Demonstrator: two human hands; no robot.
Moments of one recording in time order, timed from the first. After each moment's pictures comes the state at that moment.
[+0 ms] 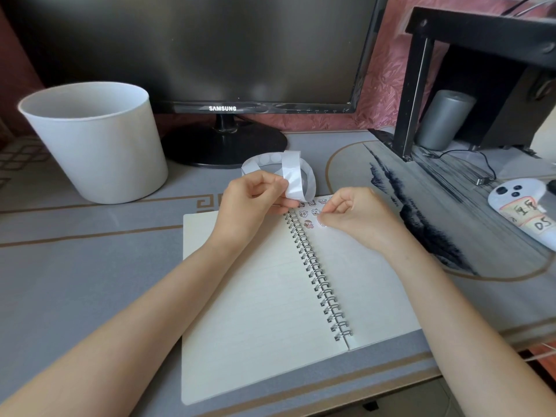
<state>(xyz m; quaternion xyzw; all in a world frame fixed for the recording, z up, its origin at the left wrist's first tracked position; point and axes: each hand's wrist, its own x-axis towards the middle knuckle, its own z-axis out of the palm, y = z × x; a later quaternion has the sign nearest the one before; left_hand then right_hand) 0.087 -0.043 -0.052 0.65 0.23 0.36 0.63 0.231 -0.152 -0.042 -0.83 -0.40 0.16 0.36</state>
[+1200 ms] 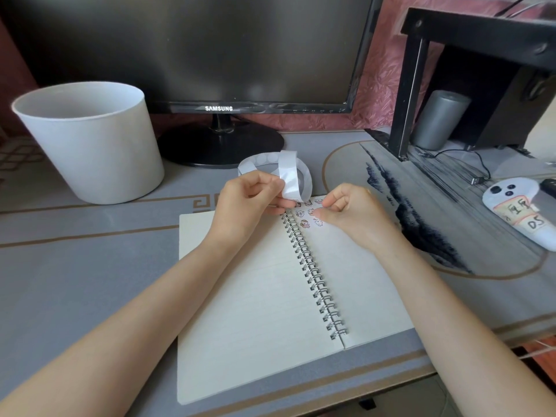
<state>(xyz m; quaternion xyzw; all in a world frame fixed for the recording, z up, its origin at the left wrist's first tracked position) 0.088 -0.043 -0.053 0.65 0.23 0.36 0.63 0.238 -0.148 -0.051 -0.82 -0.40 0.14 0.39</state>
